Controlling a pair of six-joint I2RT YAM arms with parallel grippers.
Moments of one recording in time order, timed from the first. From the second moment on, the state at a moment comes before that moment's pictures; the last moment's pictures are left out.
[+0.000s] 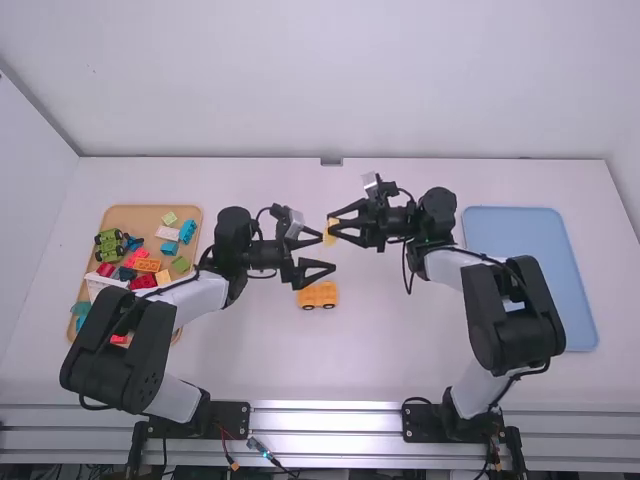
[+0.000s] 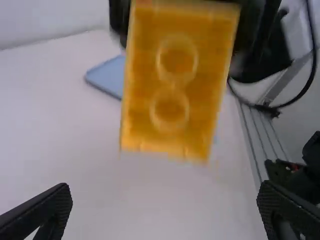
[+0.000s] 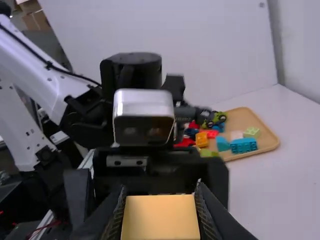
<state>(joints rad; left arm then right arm) -0.24 1.57 0.64 0.60 1.10 -0.09 0.22 1.80 0.85 1.19 -1.41 0.55</state>
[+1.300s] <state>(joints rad) -0.10 1.57 0.64 0.43 0.91 0.07 0.34 1.48 1.12 -0.55 -0.34 -0.23</state>
